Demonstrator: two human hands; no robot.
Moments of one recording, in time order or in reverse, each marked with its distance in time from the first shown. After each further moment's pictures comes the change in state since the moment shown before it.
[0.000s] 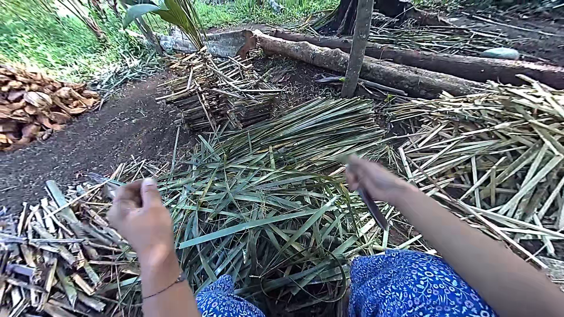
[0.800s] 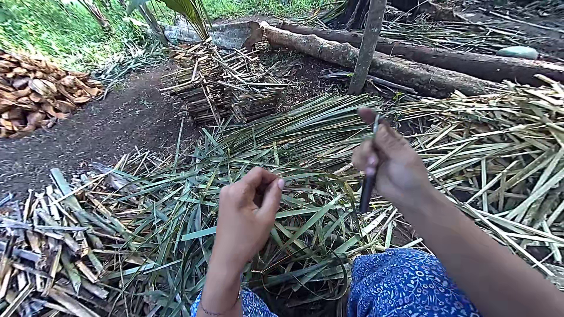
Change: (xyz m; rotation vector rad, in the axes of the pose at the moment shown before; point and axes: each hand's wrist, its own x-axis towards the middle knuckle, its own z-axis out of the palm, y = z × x) left_hand -0.075 0.076 0.040 -0.248 -0.578 0.426; right_hand -0.046 -0.051 0.061 0.173 -0.156 -0.704
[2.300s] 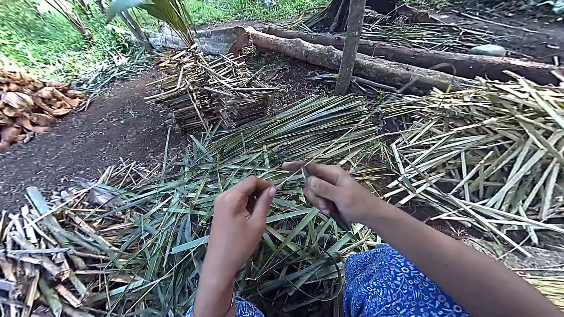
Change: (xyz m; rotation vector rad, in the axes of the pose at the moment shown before) left_hand 0.002 -0.010 0.014 0.038 -0.085 0.005; right_hand -0.013 0.020 0.026 -0.091 -0.366 0.168
